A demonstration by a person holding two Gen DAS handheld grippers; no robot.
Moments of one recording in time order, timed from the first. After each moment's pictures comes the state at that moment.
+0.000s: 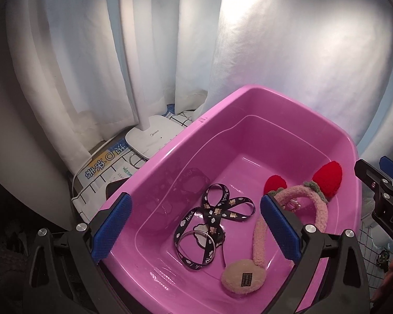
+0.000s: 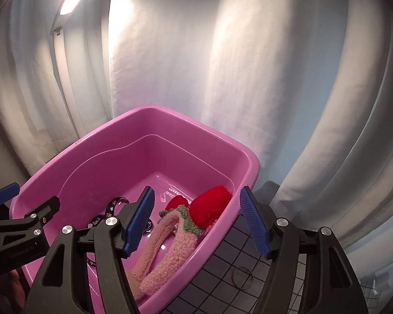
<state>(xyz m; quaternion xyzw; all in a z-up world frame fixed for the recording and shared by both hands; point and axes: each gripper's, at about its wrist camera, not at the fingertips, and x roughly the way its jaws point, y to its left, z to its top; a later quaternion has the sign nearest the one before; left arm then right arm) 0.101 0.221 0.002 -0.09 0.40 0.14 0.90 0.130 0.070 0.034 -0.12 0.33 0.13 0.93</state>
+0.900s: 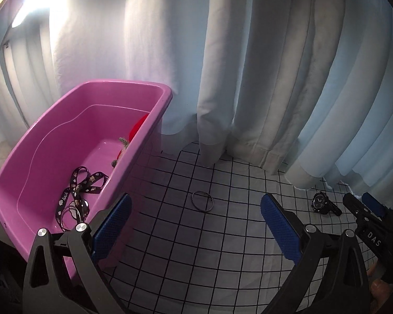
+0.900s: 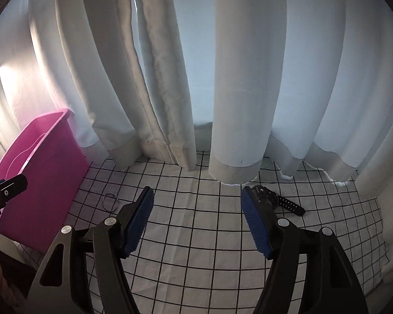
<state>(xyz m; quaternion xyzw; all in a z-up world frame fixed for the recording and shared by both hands) 0.056 -0.017 0.002 -0.02 0.40 -0.08 0.91 -0.011 -0.231 -0.012 0.05 0.34 -0.08 0.93</state>
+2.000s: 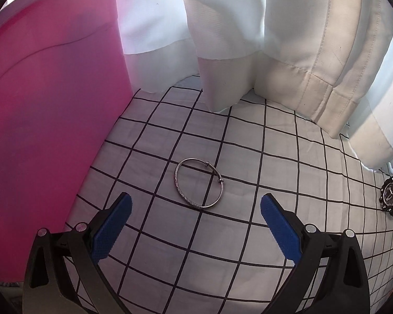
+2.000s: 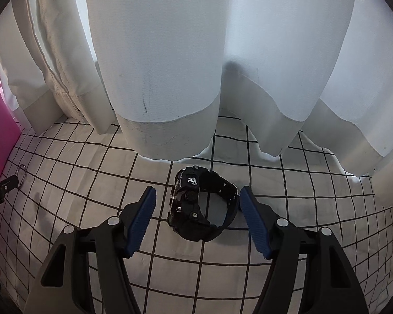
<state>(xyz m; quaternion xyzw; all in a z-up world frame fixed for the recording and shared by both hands) 0.148 -0.073 -0.168 0.00 0.49 0.00 0.87 0.075 -0.350 -0.137 0.02 0.42 -0.09 0.90</state>
